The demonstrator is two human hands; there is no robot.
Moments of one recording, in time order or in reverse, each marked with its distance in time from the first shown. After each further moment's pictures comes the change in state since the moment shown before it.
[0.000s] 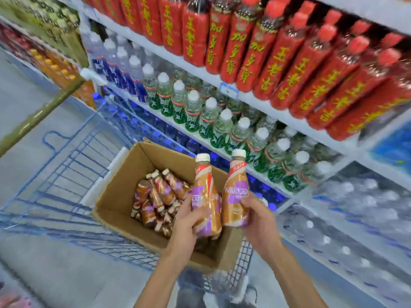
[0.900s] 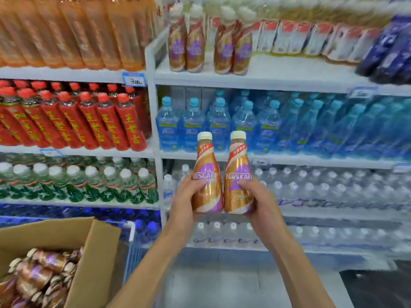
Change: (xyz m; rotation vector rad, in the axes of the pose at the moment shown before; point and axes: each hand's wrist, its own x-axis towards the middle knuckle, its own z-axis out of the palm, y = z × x) left_hand -0.158 -0.188 0.419 0.192 -0.514 0.046; right_hand -0.313 -0.191 -0.333 0.052 0.307 -0.575
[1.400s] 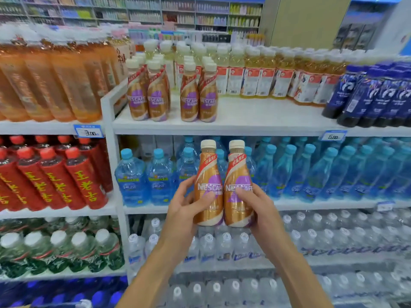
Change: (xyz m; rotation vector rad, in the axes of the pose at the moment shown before) left_hand 0.116 0.021 0.094 0.078 -0.164 0.067; right_hand 0.110 -0.087 -0.050 -0.178 0.046 -0.130
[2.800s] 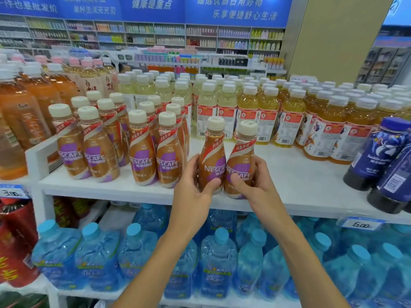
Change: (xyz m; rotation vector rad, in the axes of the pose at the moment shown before) left_hand 0.262 0.012 0.131 0.529 0.136 0.476; right_hand 0.272 -0.105 -0.097 -0.310 -0.125 -0.290
